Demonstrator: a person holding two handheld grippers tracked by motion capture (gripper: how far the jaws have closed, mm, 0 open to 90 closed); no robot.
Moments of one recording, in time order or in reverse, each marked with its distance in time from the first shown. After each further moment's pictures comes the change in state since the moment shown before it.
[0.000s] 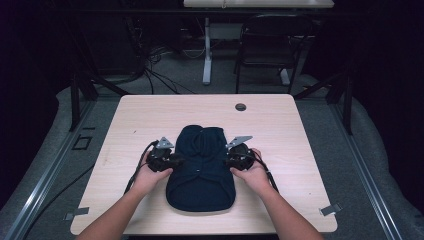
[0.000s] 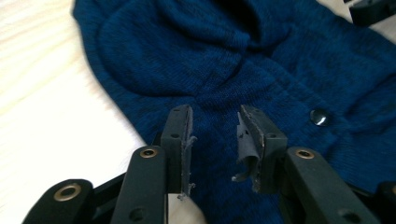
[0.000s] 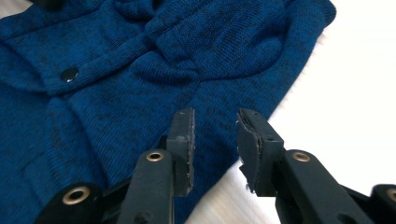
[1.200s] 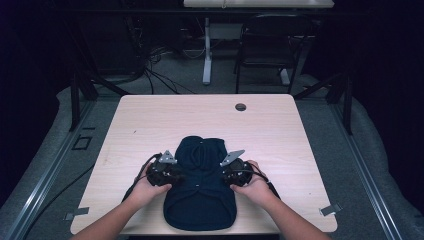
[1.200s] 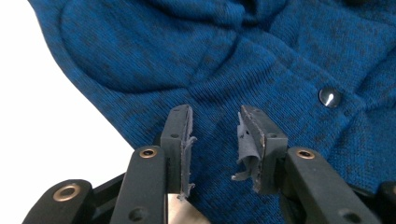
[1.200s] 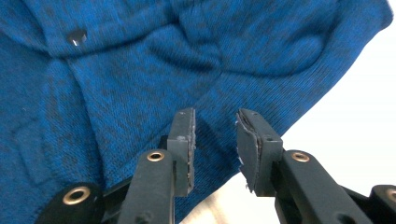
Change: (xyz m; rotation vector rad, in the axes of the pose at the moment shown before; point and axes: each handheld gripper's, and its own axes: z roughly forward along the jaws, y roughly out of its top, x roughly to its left) left arm -0.028 -0.017 -0.019 0.091 -0.070 0.078; right arm 0.038 -0.017 -0.016 0.112 0.058 -0.179
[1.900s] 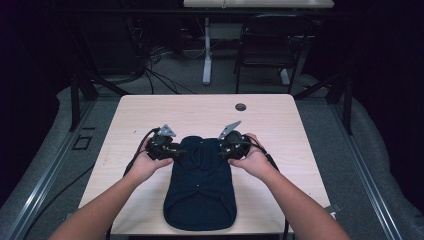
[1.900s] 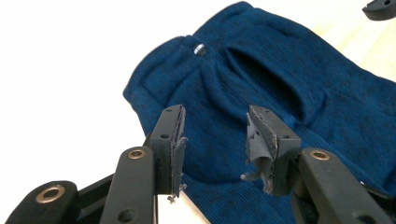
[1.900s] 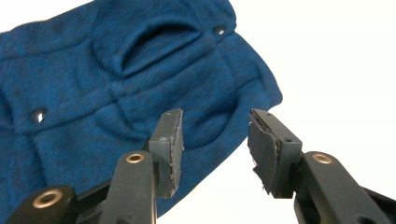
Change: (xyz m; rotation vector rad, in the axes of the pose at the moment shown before) left arm 0.039 0.059 -0.015 -0.064 0.047 -0.004; right arm -0.043 0.064 -0.025 0.003 -0.045 -0.026
